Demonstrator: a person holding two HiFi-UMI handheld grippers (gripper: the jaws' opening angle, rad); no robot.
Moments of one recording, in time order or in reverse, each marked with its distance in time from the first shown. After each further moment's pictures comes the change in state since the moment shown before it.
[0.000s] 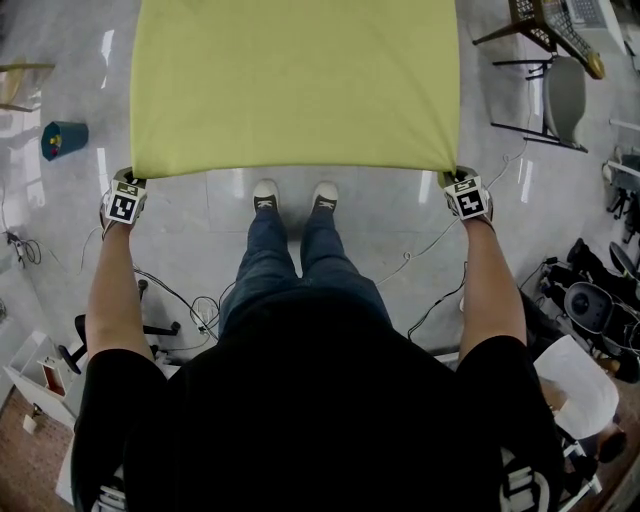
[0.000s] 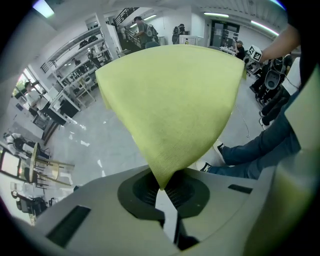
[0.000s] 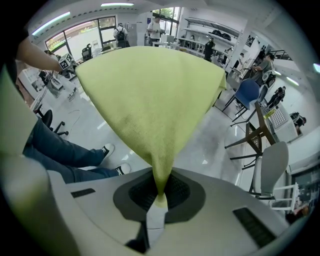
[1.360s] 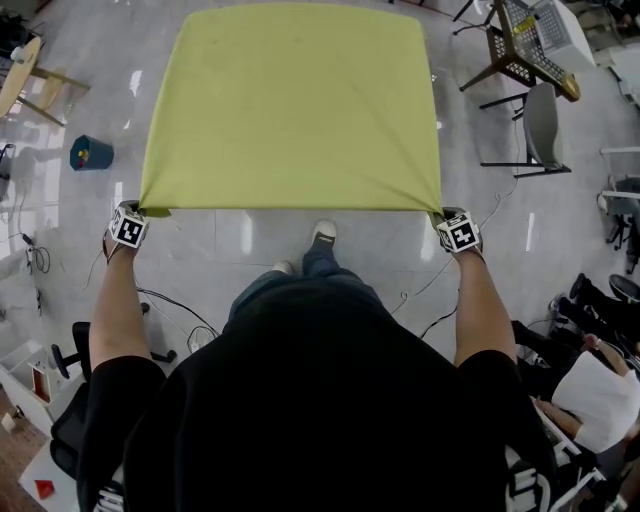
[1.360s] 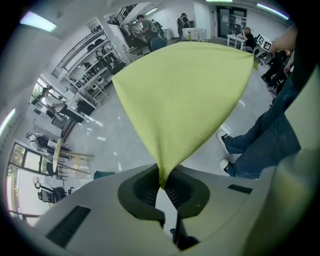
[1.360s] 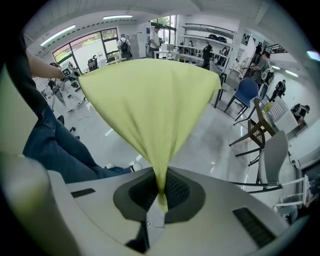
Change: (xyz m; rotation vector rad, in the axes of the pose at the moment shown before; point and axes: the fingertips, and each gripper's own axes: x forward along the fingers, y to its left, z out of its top) left arm -0.156 -0.069 -0.074 -0.024 0.088 0.166; right arm -0.107 0.046 -0.098 0.027 -0.082 0.079
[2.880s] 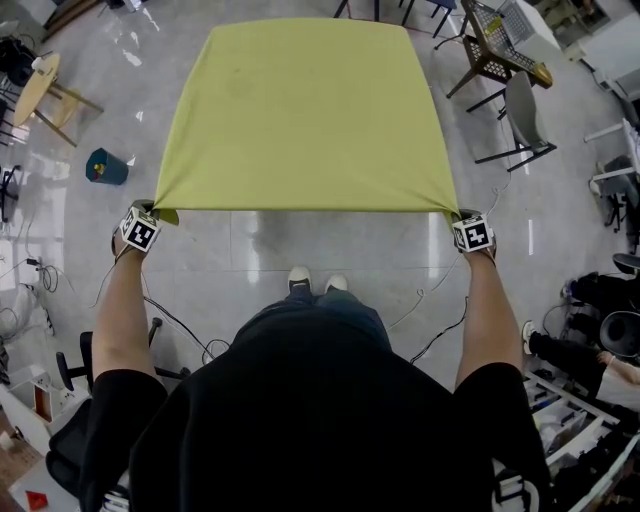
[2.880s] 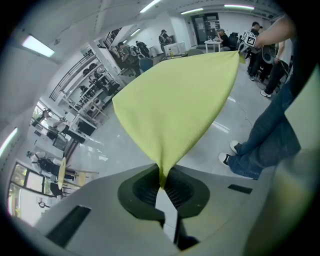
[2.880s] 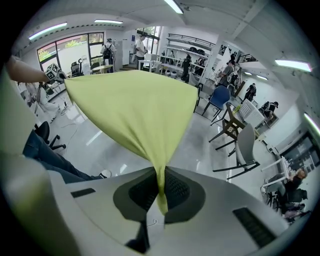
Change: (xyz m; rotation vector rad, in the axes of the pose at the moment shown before) left arm -0.116 -0.041 -0.126 0.160 -0.184 0.028; right arm -0.136 0.150 -0.094 0.131 -0.085 -0.223
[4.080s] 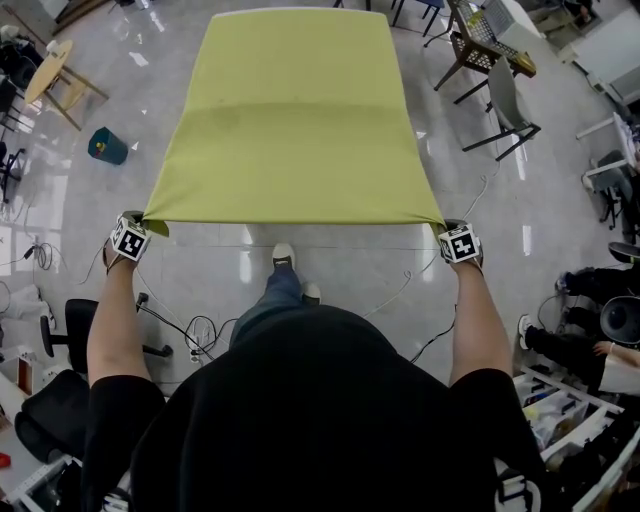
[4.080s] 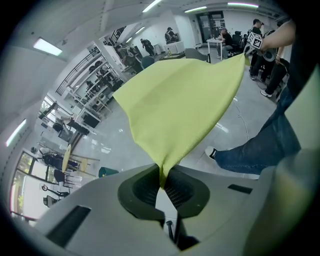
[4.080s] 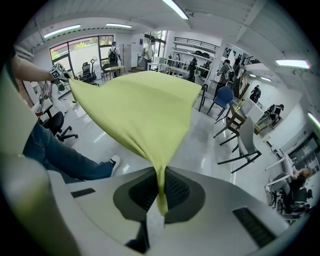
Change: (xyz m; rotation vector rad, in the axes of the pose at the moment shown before) left arm -0.138 -0.205 -0.106 -0.058 0.038 0.041; right arm -0.107 0.060 -0.214 -0.042 -0.033 0.056
